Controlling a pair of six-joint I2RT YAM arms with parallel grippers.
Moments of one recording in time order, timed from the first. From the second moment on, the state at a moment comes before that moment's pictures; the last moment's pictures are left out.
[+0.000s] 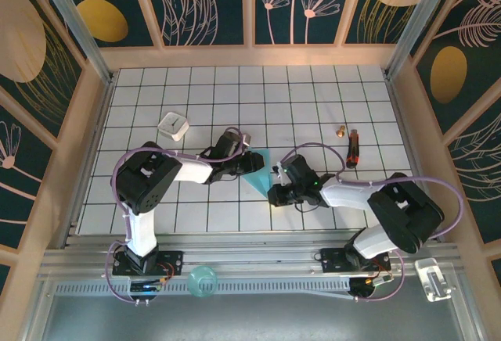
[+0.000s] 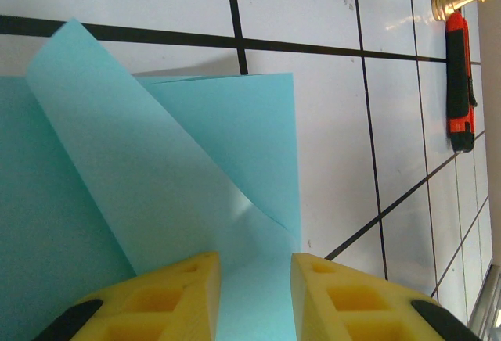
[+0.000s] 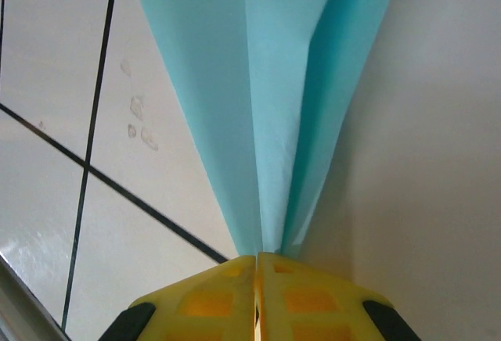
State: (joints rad) left arm -0.68 1.92 0.87 0.35 0.35 -0.87; right arm 0.75 1.44 0.51 -0.06 -0.34 0.54
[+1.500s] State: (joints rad) left arm -0.68 1.93 0.88 0.33 0.35 -0.86; right arm 0.69 1.55 0.56 0.03 -0.43 0.54
